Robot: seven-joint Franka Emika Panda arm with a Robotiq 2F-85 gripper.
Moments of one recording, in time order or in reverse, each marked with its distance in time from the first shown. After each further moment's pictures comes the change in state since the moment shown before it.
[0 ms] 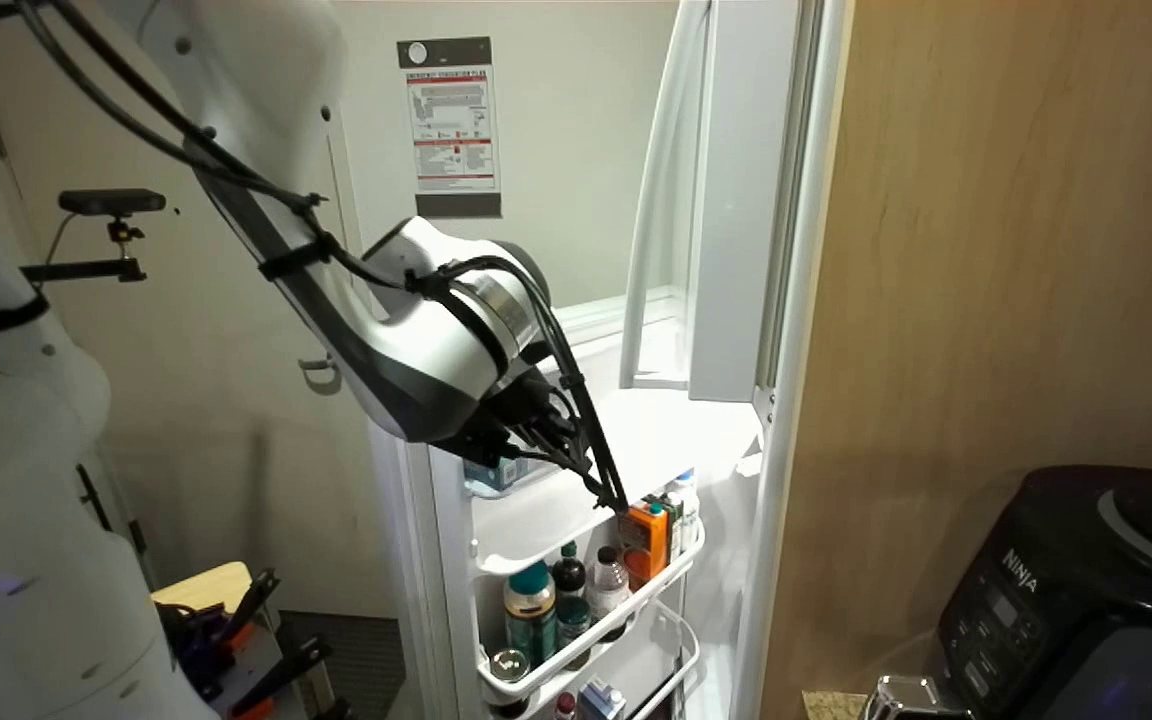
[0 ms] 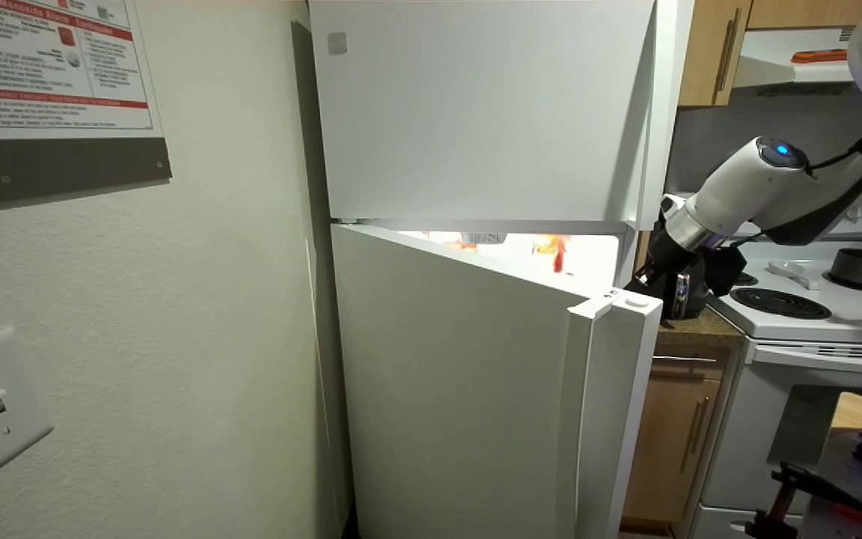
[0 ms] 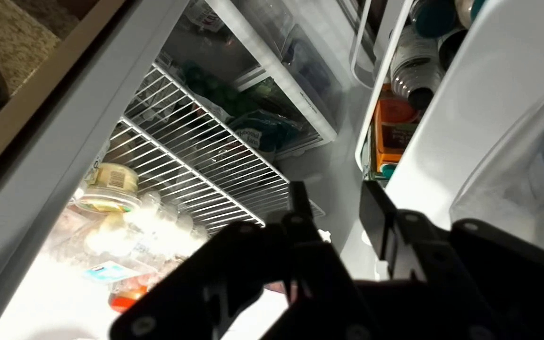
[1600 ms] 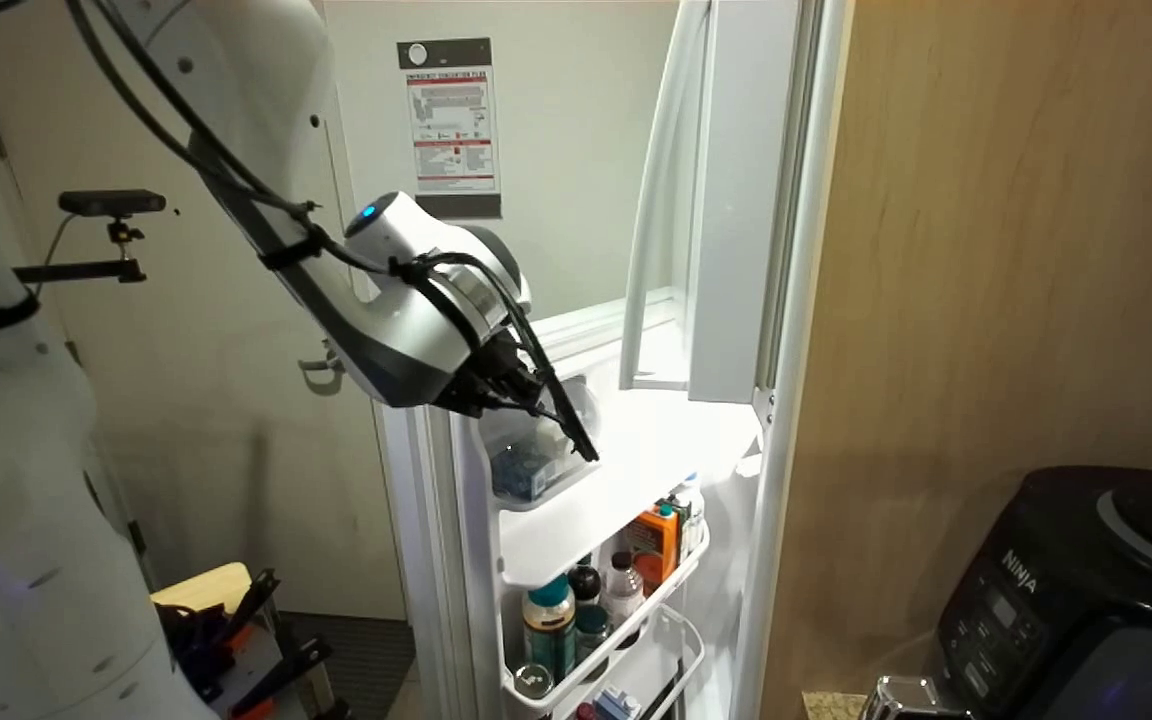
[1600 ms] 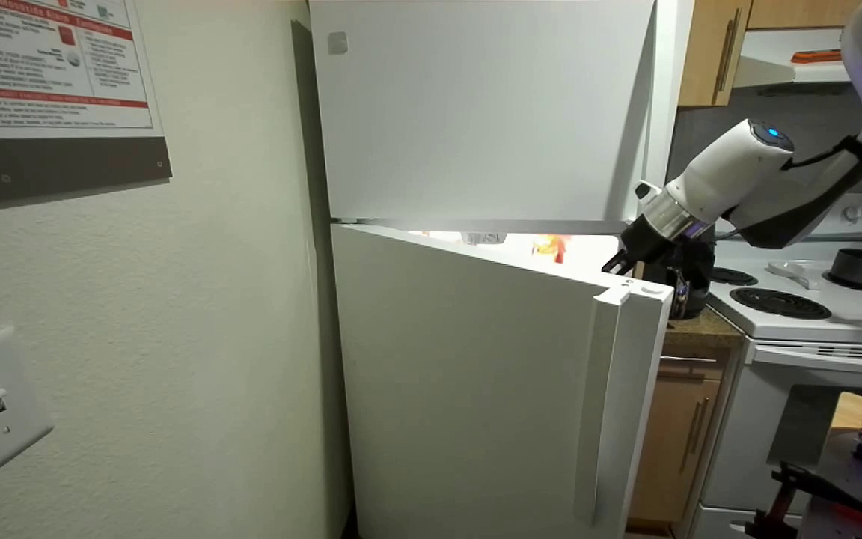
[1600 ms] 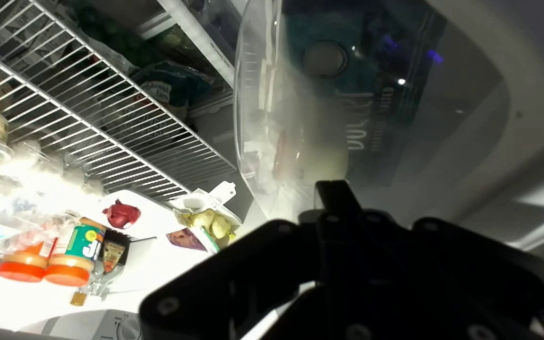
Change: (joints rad) arm 0.128 -0.030 0.049 -0.009 0.253 0.087 -0.156
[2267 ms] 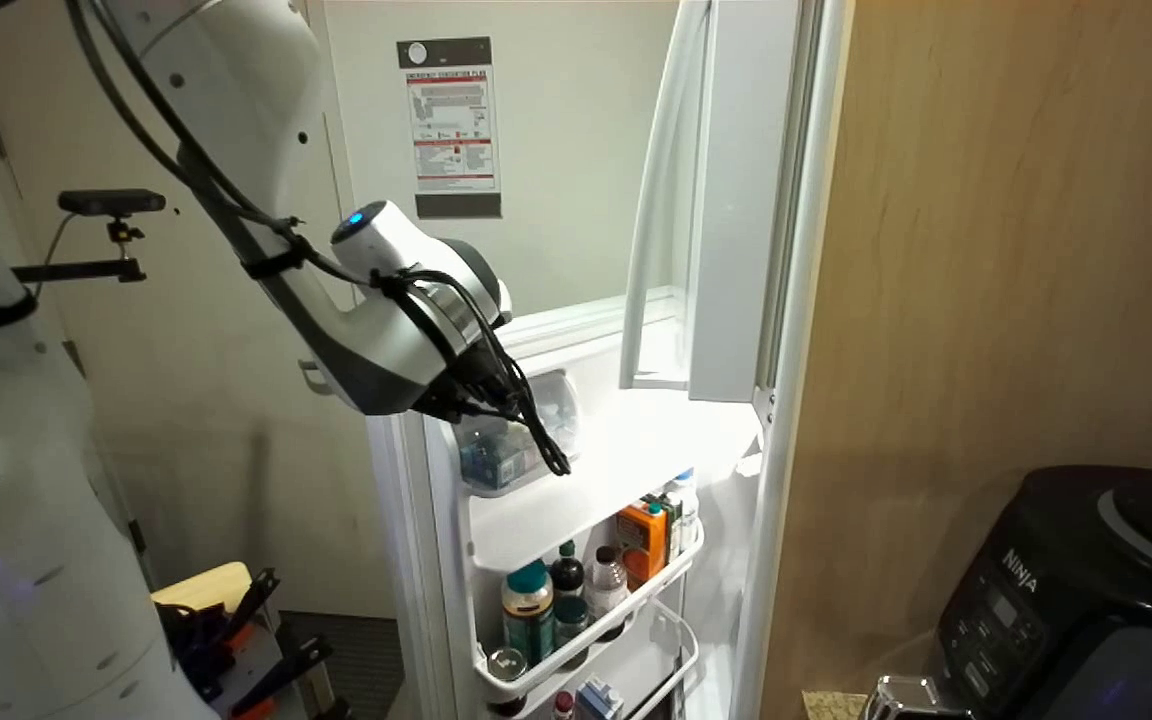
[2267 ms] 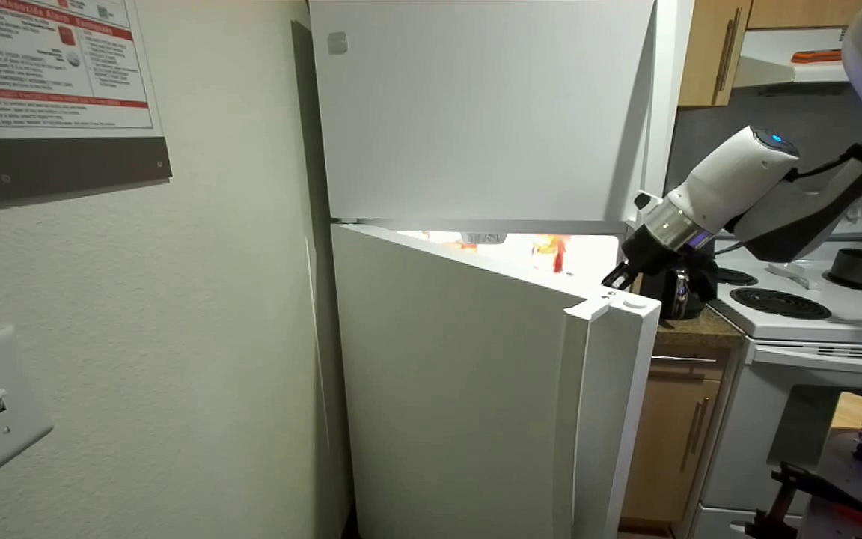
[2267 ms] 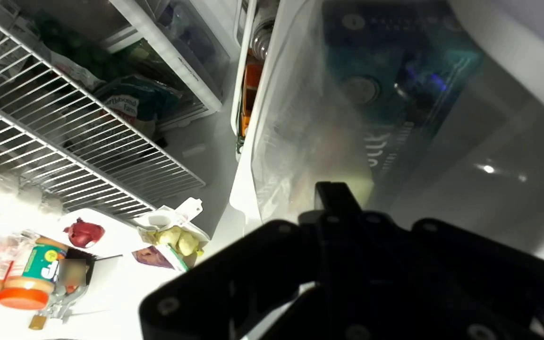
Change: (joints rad) arm 0.036 -0.002 0.019 -0.055 0.081 0.018 -0.059
